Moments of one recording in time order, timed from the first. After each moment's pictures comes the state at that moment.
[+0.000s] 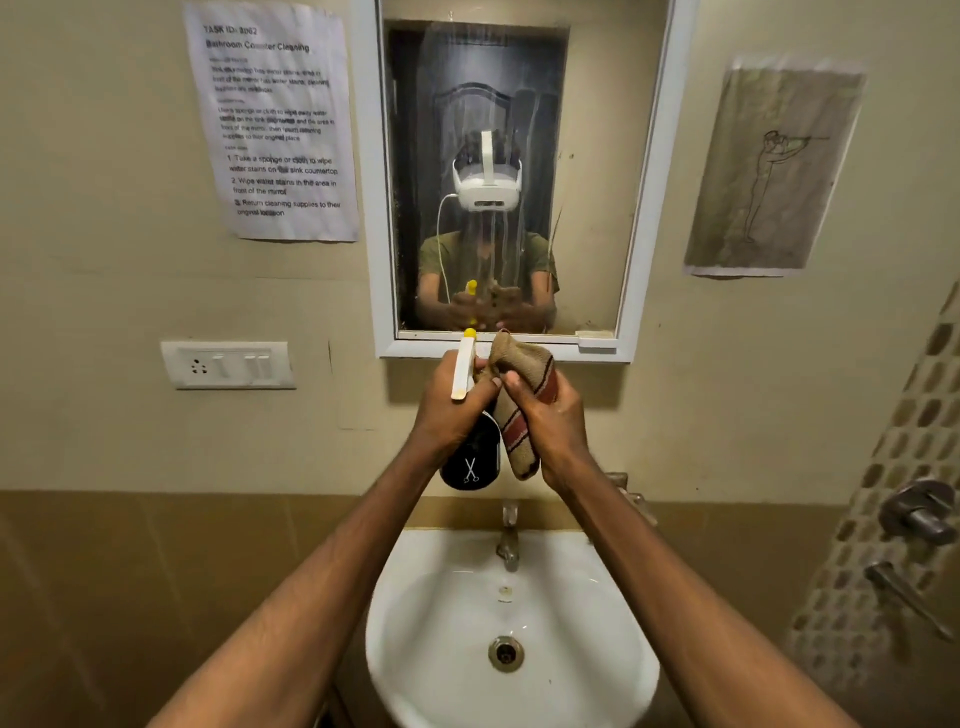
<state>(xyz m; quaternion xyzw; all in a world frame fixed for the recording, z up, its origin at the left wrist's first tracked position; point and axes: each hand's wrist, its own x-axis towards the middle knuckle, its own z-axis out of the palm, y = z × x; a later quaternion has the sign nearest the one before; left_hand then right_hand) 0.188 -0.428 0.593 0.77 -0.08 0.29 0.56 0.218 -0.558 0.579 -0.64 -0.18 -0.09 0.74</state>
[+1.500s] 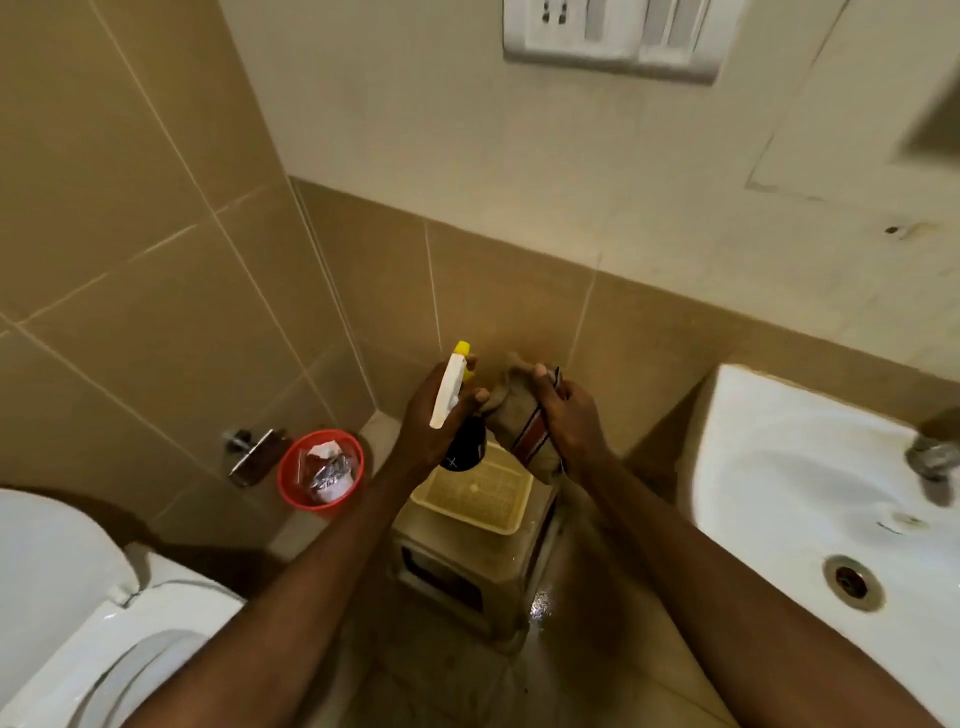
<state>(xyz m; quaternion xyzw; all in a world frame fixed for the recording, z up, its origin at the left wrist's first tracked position) 0.038 -0.048 0.237 0.74 0.23 0.27 0.58 0.160 -0.170 0.246 -0.72 -0.17 0.28 0.61</state>
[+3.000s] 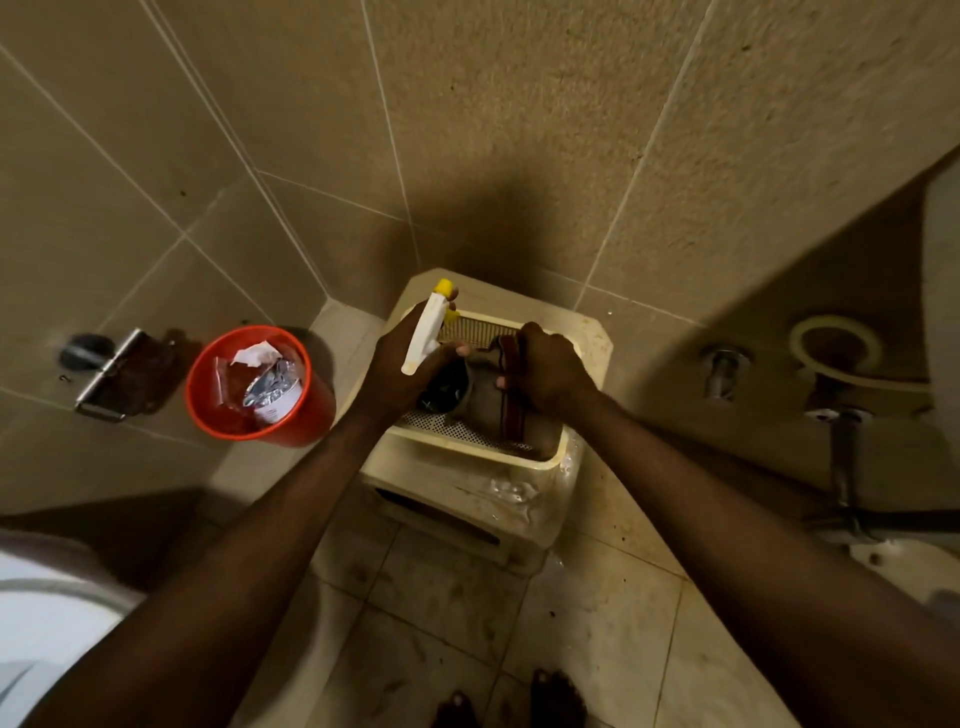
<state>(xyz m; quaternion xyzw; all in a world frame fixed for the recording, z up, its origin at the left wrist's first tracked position) 0.070 0.046 -0.060 0.78 0.19 0.19 0.56 0.195 -0.099 -0.046 -0.88 -0.33 0.27 0.22</state>
